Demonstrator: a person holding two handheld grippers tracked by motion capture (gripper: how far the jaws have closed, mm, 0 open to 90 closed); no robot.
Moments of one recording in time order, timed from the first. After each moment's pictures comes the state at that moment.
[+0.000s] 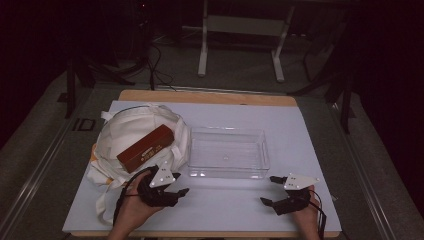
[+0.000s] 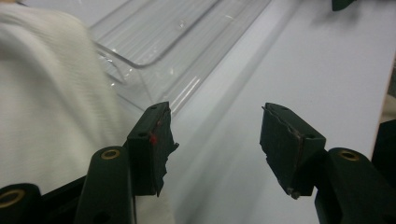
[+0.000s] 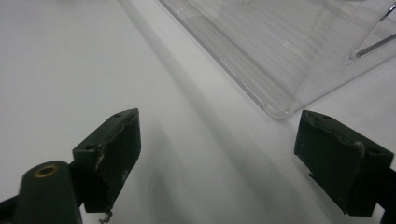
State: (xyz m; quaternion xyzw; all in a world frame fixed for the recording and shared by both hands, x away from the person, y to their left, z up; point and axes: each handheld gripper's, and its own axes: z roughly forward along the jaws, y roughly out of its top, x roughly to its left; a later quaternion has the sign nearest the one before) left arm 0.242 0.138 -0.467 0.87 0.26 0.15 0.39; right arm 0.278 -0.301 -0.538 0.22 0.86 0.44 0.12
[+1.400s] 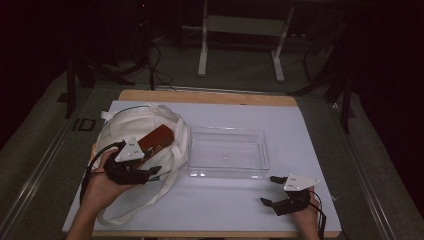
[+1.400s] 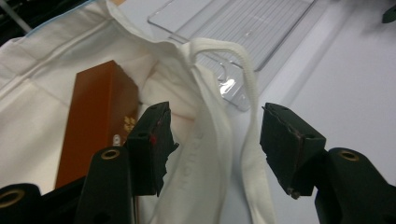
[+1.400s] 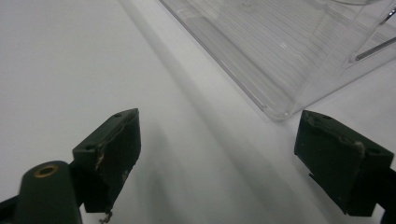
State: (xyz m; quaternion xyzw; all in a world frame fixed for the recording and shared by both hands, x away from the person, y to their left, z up) left arm 0.266 0.204 -0.414 0.87 0.29 0.19 0.36; right arm 0.276 -0.299 -0.538 0.22 0.86 0.43 0.13
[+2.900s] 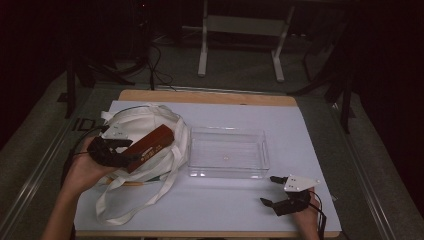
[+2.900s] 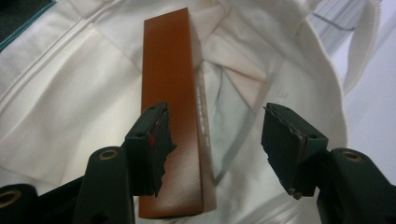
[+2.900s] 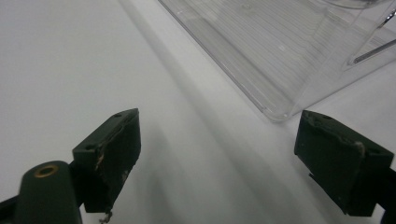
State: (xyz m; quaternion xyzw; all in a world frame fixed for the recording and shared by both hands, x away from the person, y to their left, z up) left arm 0.309 0.255 -0.415 0.88 0.34 0.17 0.30; right arm 0.275 -0.299 -0.537 0.21 0.86 0.44 0.13
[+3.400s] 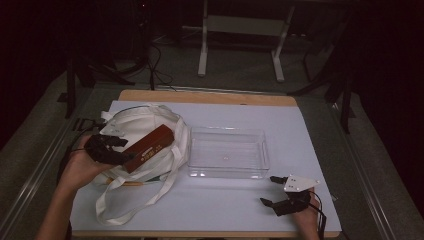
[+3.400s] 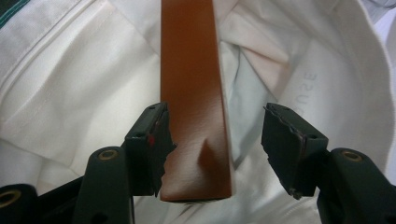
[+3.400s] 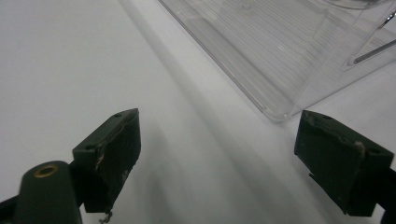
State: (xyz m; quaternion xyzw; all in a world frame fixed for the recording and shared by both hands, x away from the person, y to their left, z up) left arm 0.321 0.267 -0.423 0.88 0.35 0.15 0.28; right arm 0.274 -0.299 -0.537 0.21 0.86 0.44 0.13
